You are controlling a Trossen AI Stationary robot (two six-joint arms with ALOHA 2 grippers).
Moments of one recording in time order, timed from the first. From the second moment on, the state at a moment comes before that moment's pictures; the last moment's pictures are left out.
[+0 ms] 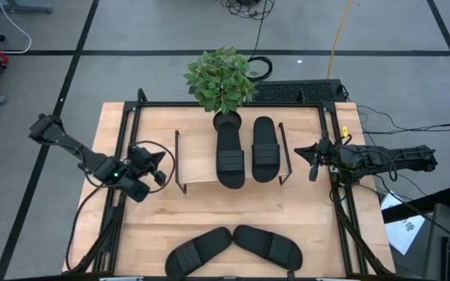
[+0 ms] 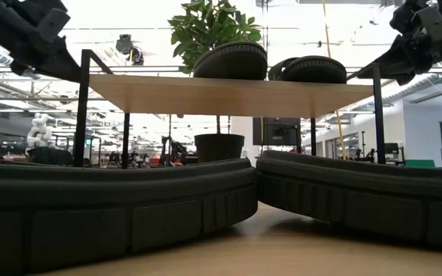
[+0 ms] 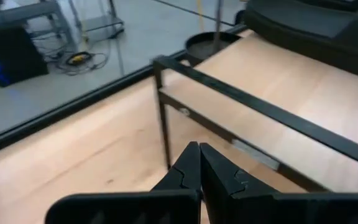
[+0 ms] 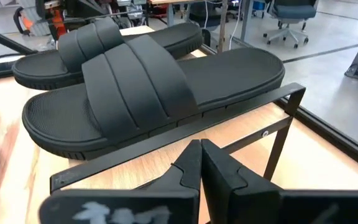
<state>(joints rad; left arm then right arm) -0.53 0.88 0.58 -0.82 -1.07 -1.09 0.13 0.25 0.34 -0.43 0.47 0.22</state>
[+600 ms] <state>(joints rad) -0.30 0.88 0.58 -0.66 -0.92 -0.88 0.13 0.29 0.34 -0.48 0.53 0.28</state>
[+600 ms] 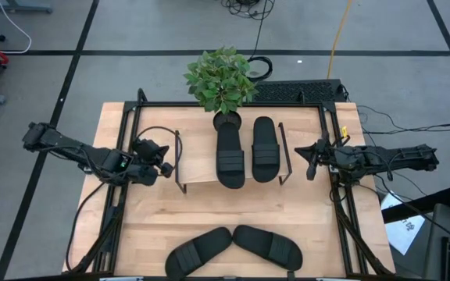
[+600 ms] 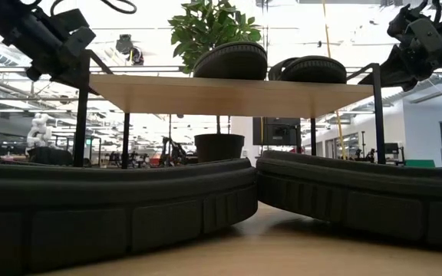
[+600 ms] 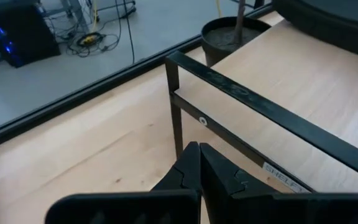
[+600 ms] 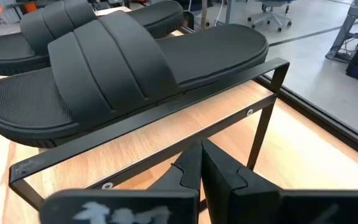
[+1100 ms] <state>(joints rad) -0.15 0.88 0.58 -0.55 -0.80 -0.69 0.13 0.36 0.31 -0.40 0.39 0.31</state>
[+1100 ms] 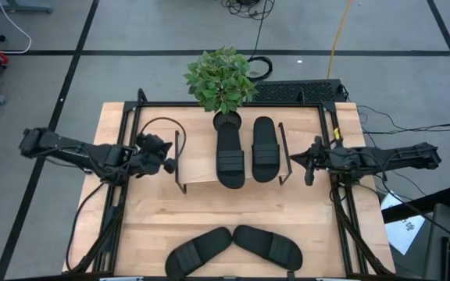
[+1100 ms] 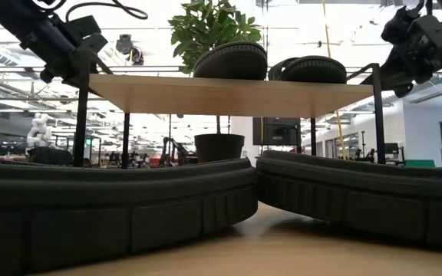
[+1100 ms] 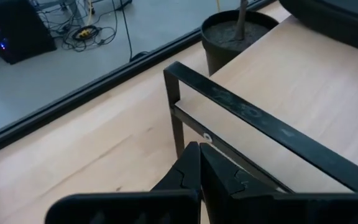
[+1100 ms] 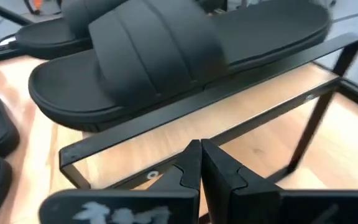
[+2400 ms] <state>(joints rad) 0.10 0.88 0.58 -0.36 -0.58 -0.39 0.13 0.42 0.29 -0.27 0.13 0.30</state>
